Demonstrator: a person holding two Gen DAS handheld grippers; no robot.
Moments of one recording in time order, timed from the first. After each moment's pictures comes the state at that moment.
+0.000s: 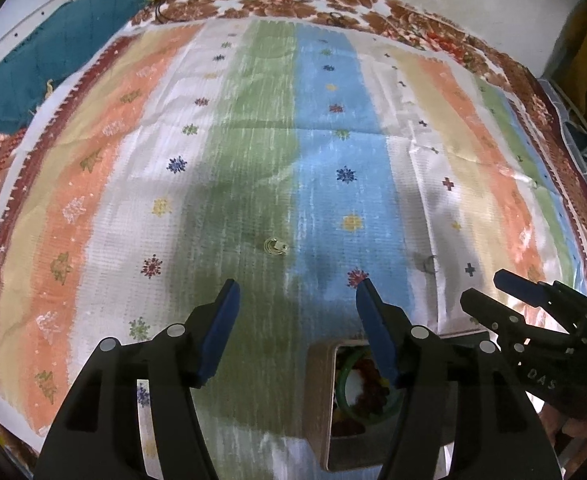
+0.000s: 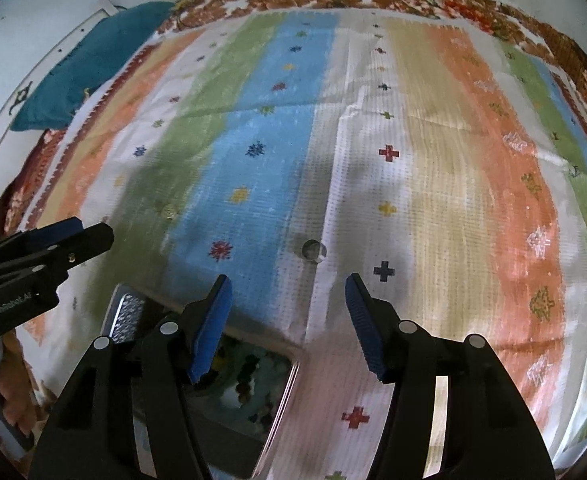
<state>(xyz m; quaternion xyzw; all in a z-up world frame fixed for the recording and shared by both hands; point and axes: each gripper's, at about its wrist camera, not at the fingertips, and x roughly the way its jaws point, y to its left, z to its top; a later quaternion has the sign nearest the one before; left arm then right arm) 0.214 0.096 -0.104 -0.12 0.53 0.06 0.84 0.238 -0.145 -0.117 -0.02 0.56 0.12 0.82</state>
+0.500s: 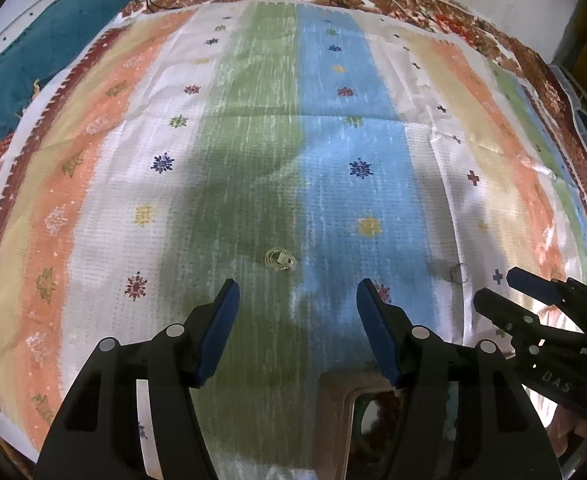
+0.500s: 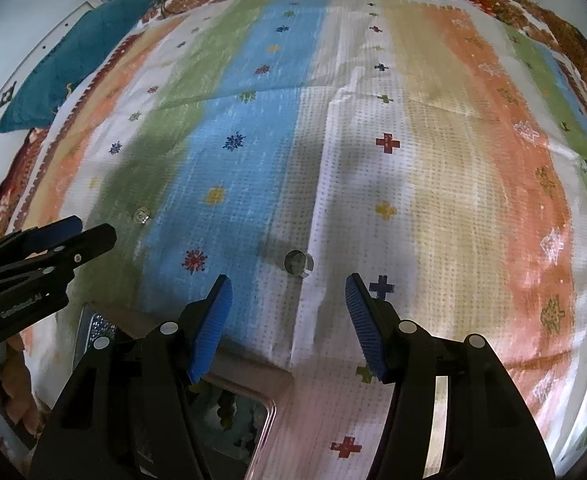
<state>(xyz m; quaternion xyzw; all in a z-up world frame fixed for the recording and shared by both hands) 0.243 0.100 -0.131 -0.11 0.55 0.07 0.83 0.261 -0.145 -0.138 -0.03 0.58 0.11 0.80</state>
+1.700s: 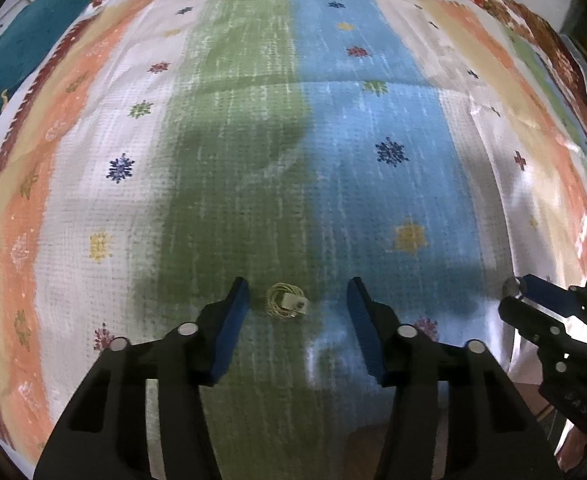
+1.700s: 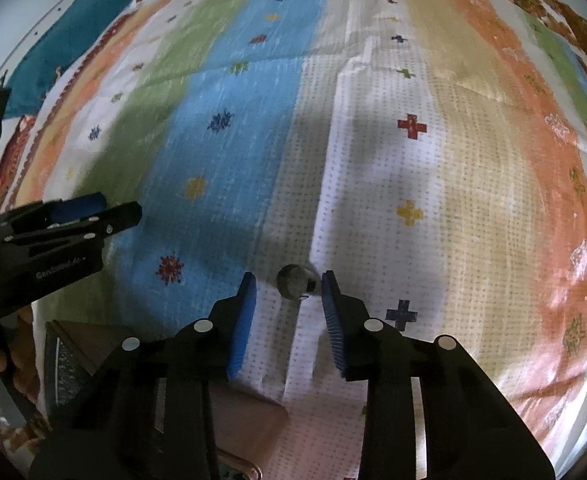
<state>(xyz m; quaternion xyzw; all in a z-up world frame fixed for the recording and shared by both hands) 0.287 0.102 -0.181 -0.07 0.59 0.05 0.80 0.283 -0.138 -0.174 -0.04 0.61 0.12 0.78</state>
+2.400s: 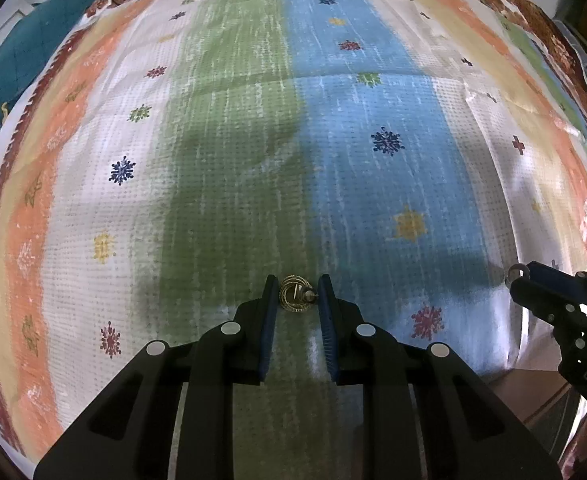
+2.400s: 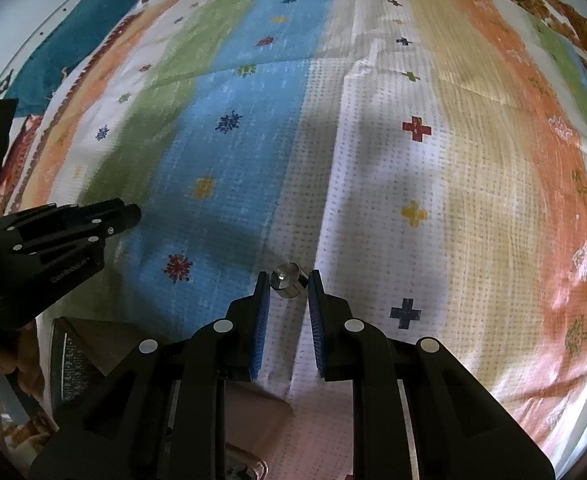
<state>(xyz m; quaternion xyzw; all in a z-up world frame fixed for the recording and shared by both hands) 0.281 0.096 -0.180 -0.05 0.59 0.05 0.80 0.280 -0.142 -0.167 -0.02 0.61 0.13 0.78</state>
